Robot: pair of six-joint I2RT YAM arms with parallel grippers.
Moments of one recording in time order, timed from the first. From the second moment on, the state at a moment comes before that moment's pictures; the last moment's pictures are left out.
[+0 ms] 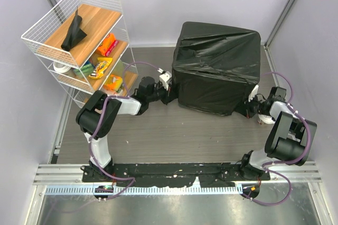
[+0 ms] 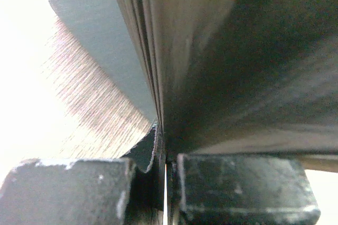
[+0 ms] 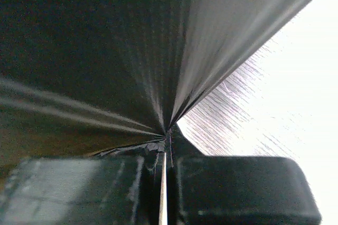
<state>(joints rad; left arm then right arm) -0.54 1.88 0.87 0.65 0.50 -0.08 -0.44 1.46 0.70 -0.41 -0.89 -0.89</state>
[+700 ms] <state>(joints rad) -0.60 1.89 0.87 0.68 0.32 -0.08 -0.44 1.43 0.64 -0.26 -0.79 -0.78</state>
